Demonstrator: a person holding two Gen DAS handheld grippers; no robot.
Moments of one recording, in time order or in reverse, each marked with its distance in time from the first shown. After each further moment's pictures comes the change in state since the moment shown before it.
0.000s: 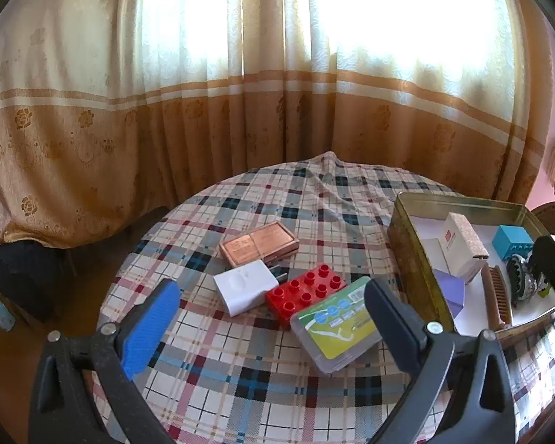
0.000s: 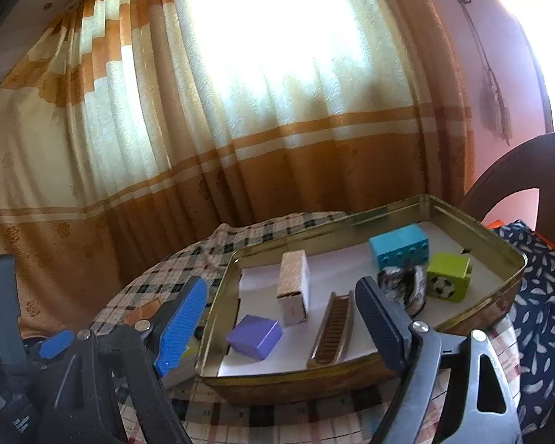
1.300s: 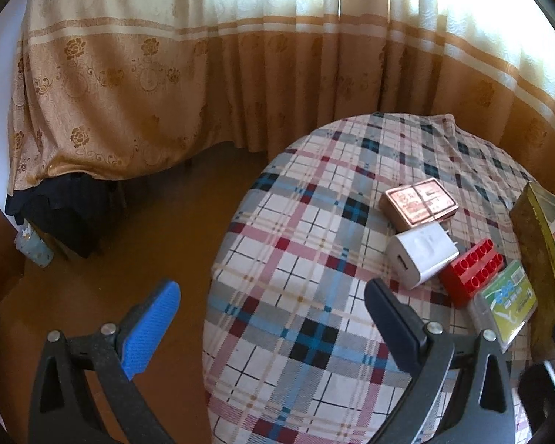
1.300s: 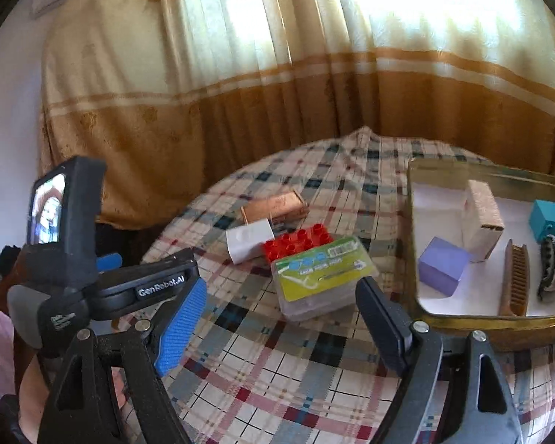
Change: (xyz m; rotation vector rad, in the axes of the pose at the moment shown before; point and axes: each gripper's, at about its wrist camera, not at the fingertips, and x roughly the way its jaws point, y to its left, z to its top) left arm 0.042 0.103 -0.016 -0.142 0.232 0.216; right arm 0.042 0.114 -0.050 -0.249 0.381 0.320
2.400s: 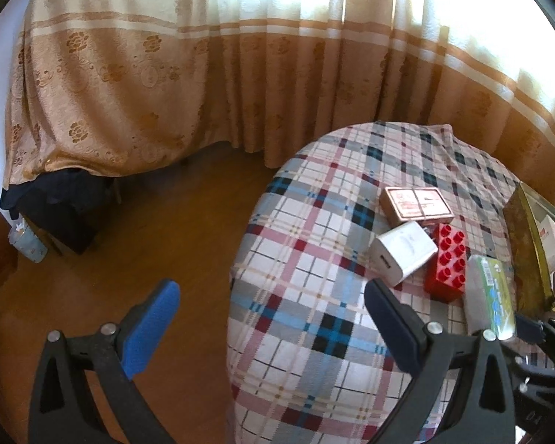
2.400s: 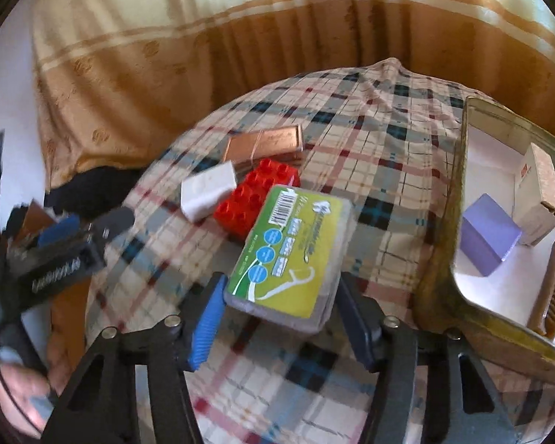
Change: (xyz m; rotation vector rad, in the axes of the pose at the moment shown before) left arm -0.008 0.017 0.002 -0.020 0.000 -0.042; right arm 0.055 -0.019 0.015 -0.073 0.294 0.067
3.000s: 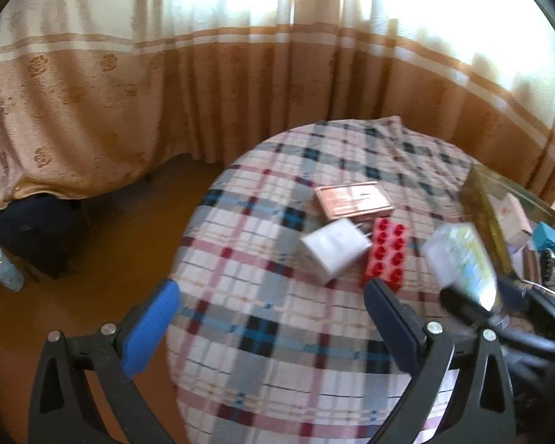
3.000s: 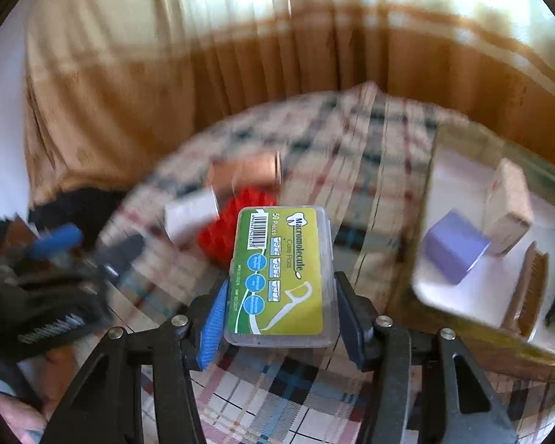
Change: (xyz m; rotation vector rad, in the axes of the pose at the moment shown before) left arm -0.014 -0.034 0.001 0.099 -0.022 -0.135; right arm -0.019 -0.003 0.006 0.032 -0.171 -0.072
